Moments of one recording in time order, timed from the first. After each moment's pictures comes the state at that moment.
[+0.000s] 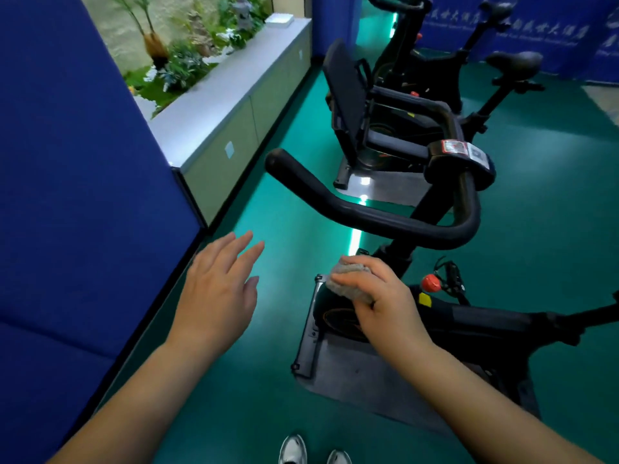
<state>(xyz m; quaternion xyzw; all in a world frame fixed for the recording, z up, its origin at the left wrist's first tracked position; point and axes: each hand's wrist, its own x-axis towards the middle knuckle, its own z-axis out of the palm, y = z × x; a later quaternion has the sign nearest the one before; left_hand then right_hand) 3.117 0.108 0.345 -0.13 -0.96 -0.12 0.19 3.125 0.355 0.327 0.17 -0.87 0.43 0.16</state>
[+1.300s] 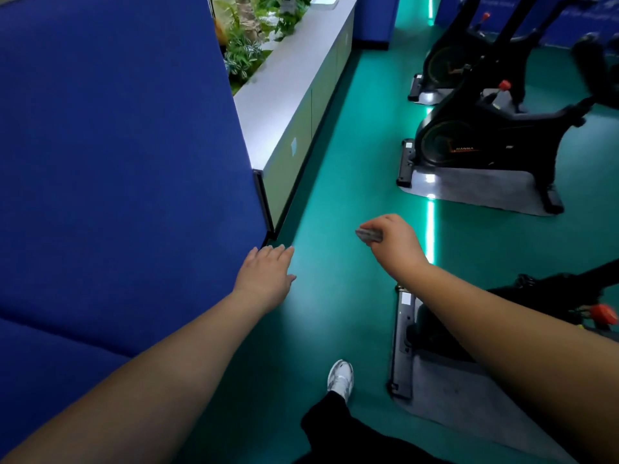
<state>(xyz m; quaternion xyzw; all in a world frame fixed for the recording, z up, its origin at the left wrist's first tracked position) 2.922 -0.240 0.254 -0.11 -0.99 0.03 -0.11 2.888 0.006 0.276 0.02 -0.94 0.34 0.04</state>
